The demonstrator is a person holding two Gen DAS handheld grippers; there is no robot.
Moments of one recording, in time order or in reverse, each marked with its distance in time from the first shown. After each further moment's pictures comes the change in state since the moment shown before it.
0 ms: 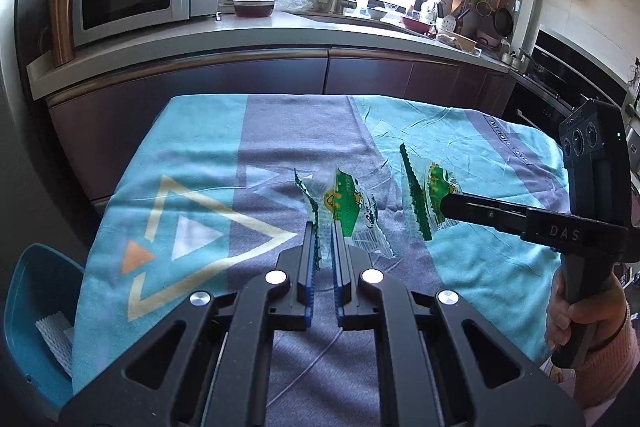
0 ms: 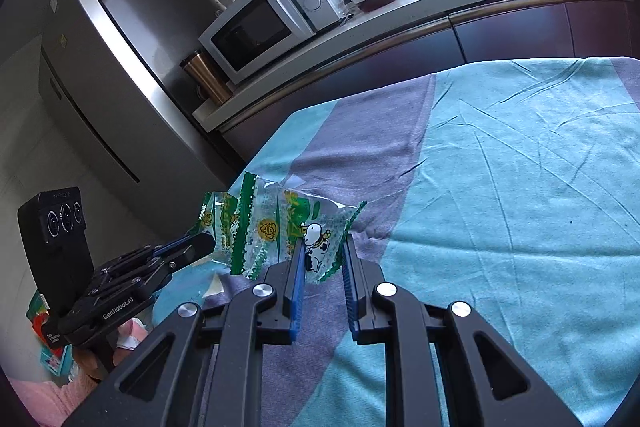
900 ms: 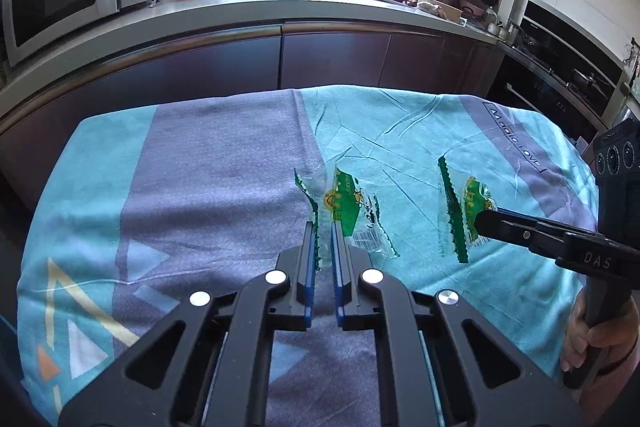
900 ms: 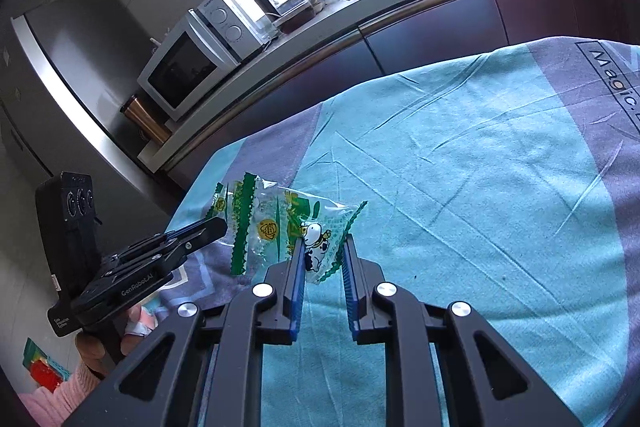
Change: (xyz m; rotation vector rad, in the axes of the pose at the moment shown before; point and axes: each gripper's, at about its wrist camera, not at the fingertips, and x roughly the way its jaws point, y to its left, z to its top) left arm 0.127 -0.068 0.062 0.064 0.101 -0.061; right arm -0.026 -0.092 0.027 0.130 -0.047 -0.126
